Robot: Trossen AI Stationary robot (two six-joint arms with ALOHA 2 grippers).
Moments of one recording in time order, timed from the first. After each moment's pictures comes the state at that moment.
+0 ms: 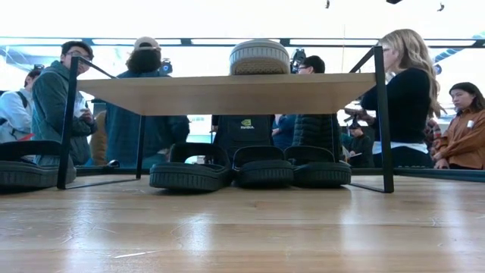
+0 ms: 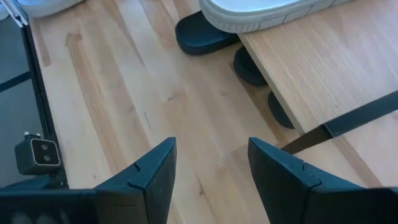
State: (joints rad) left arm -1.20 1.93 1.28 -1.45 -0.22 -1.71; right arm 0.69 1.48 1.35 -0.99 0.54 1.06
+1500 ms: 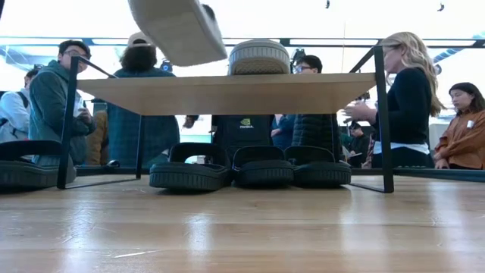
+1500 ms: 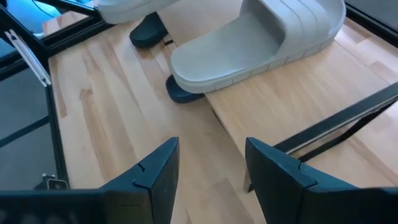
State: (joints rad) left arm -0.36 1.78 1.76 -1.57 -1.12 -0.54; right arm 0.69 1.30 1.35 -1.06 0.68 1.04
